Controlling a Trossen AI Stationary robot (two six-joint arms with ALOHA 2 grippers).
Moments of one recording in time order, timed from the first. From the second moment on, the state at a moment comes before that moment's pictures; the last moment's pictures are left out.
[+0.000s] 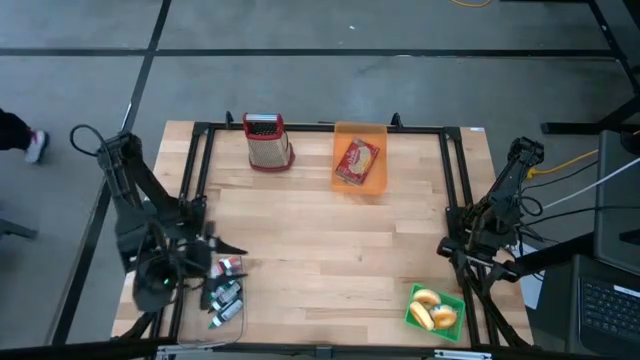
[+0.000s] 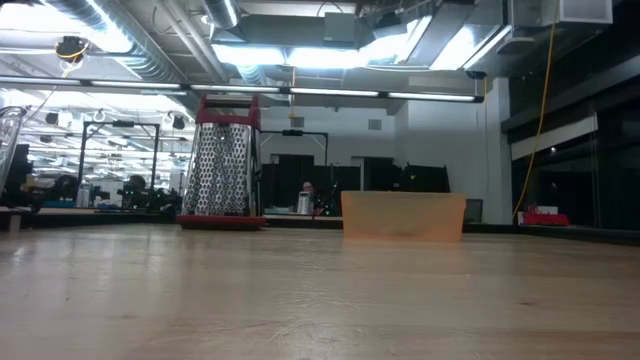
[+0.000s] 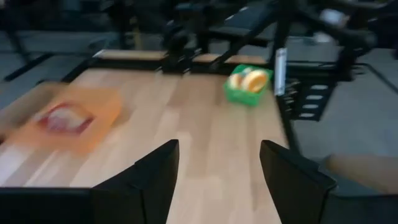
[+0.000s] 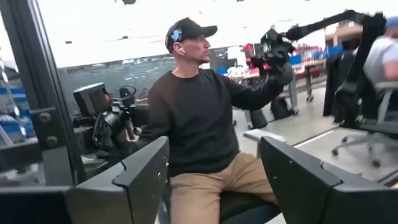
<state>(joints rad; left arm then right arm) -1.06 1.18 1.11 -0.65 -1.07 -0.70 0.95 0.24 0.11 0.35 -0.20 0.22</state>
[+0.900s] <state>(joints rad) -0.64 1.17 0.99 0.07 -0.20 0.01 0.95 0.26 0.11 0.38 -0.89 0.14</state>
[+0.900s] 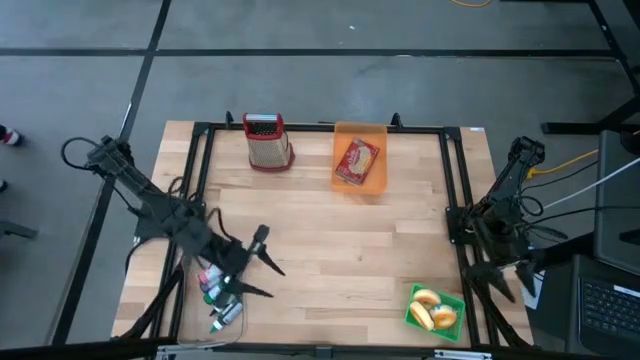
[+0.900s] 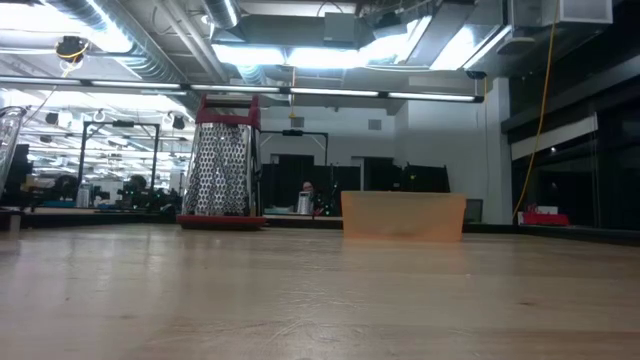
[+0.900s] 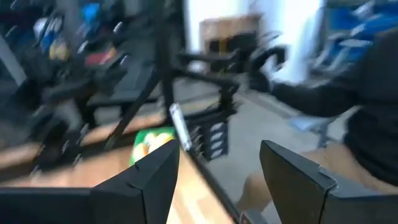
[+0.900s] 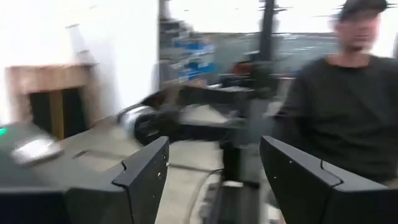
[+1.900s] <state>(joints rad) -0.32 0.39 0.01 0.55 0.17 -0.04 0.93 0.20 0.10 0.08 0.30 0.08</state>
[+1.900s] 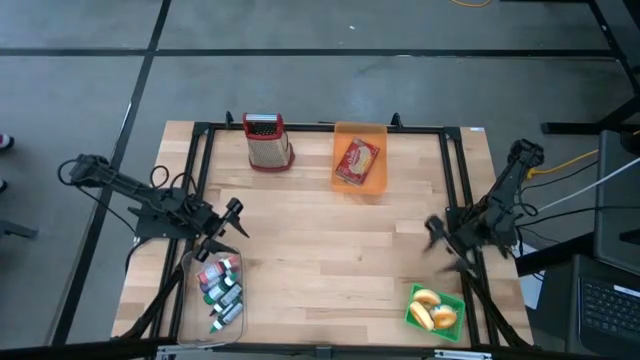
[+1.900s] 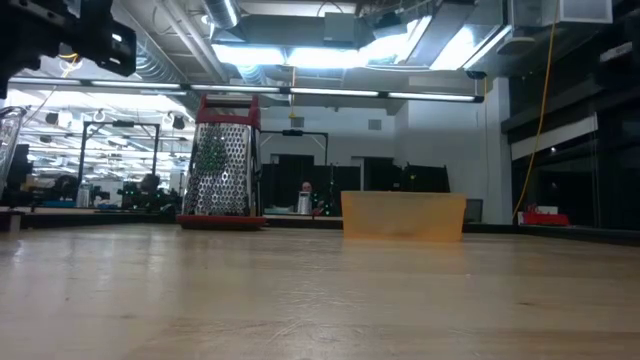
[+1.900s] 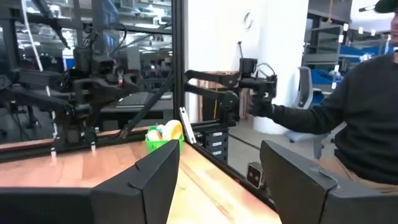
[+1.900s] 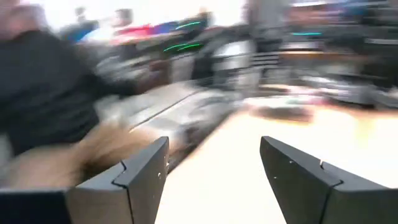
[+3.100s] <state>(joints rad) -0.09 0.37 0.01 0.30 0.24 -0.01 0.92 0.05 0.01 0.04 0.18 0.04</state>
